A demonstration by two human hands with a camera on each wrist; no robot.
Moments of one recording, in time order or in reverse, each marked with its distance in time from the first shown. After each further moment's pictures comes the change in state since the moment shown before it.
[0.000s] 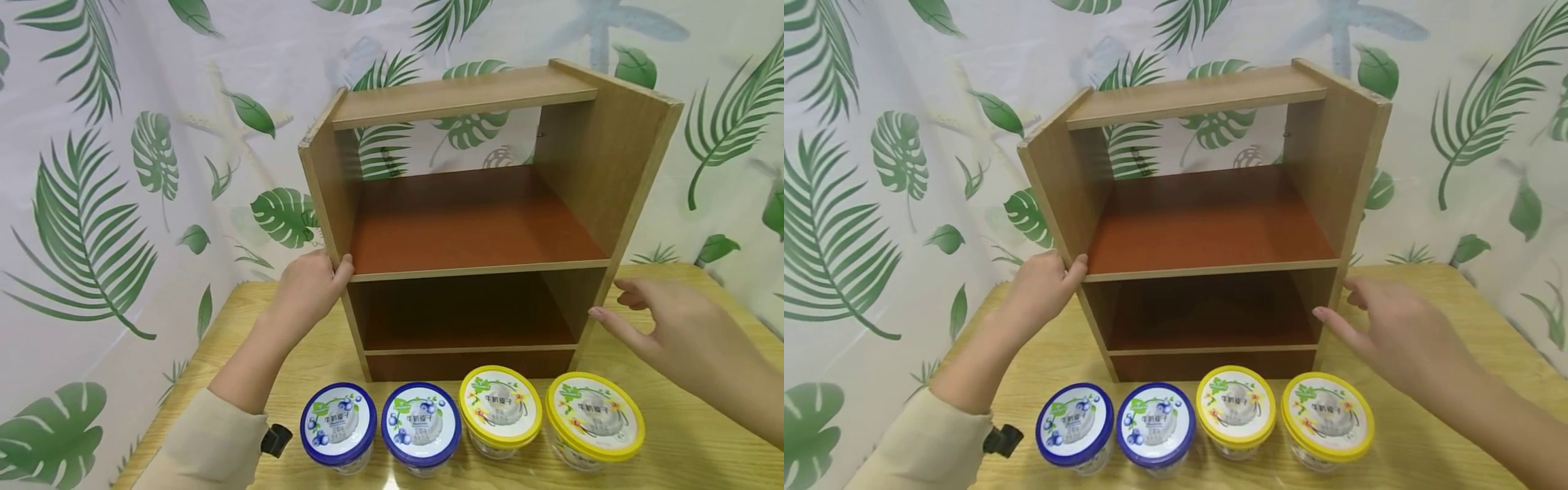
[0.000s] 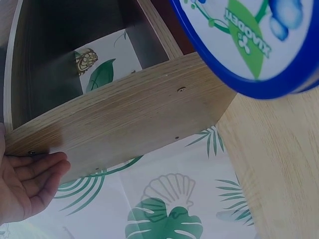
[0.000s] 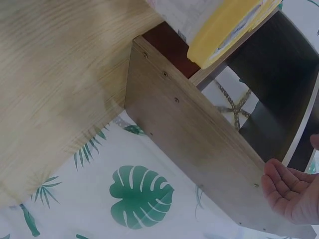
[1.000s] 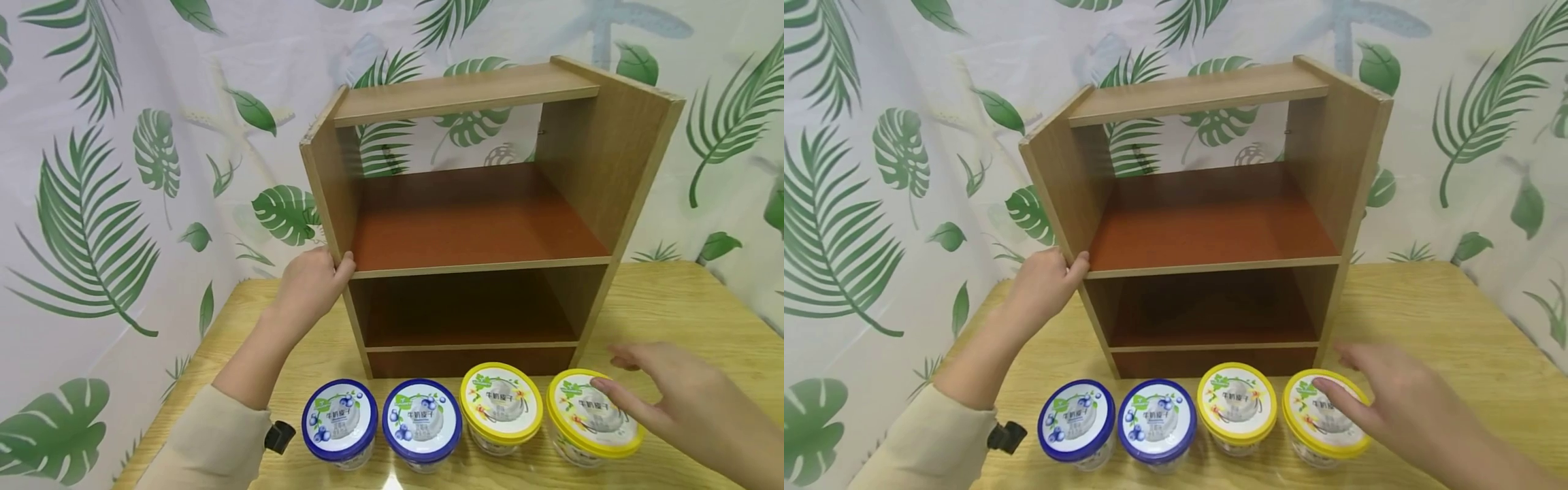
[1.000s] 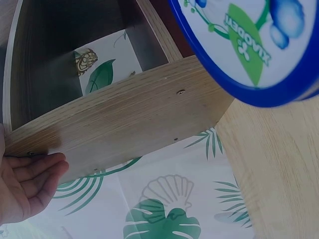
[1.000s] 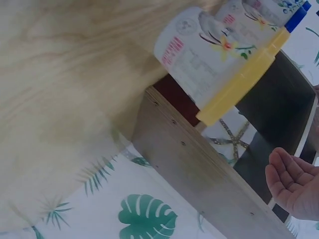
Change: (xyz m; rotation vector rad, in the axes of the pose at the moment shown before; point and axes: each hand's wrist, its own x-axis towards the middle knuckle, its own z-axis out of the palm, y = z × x) left_hand 0.001 0.000 0.001 -0.014 0.019 0.003; right_hand -0.051 -0.020 0.004 0.073 0.040 -0.148
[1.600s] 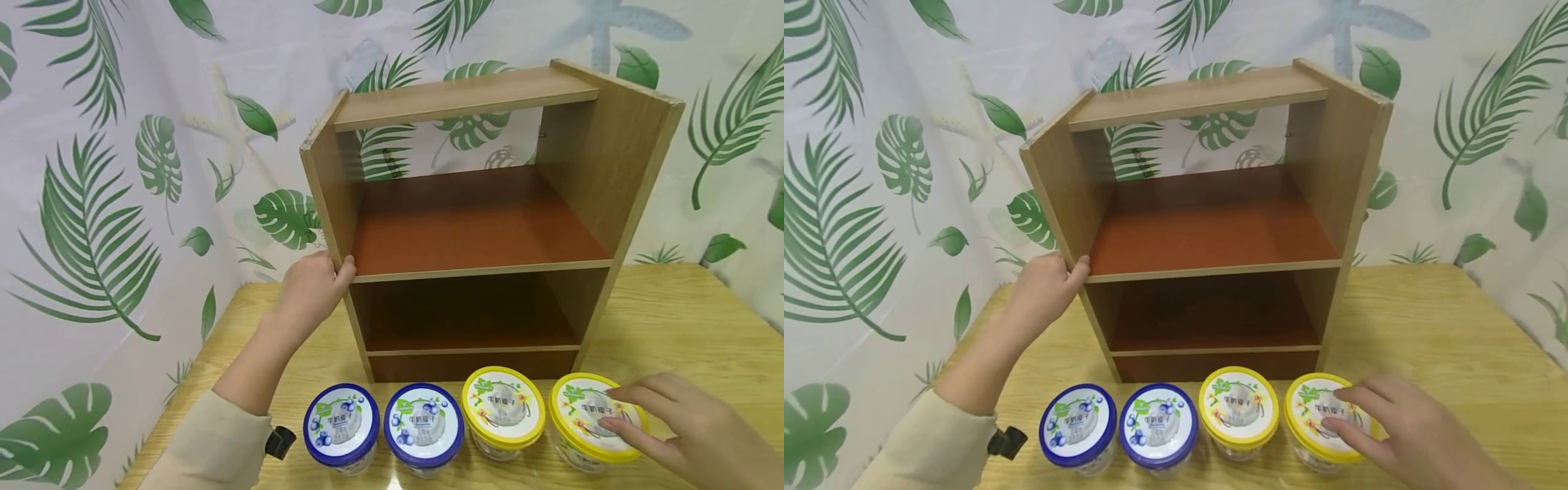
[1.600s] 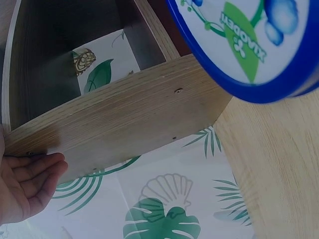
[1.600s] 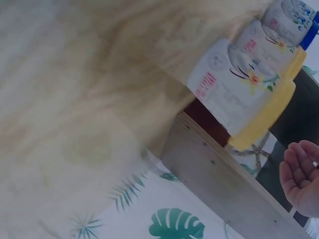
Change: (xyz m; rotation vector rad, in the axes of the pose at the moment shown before) left_hand -0.002 -0.002 0.001 0.015 0.013 0.017; right_hand -0.025 0.000 0.015 0.128 0.088 -0.135
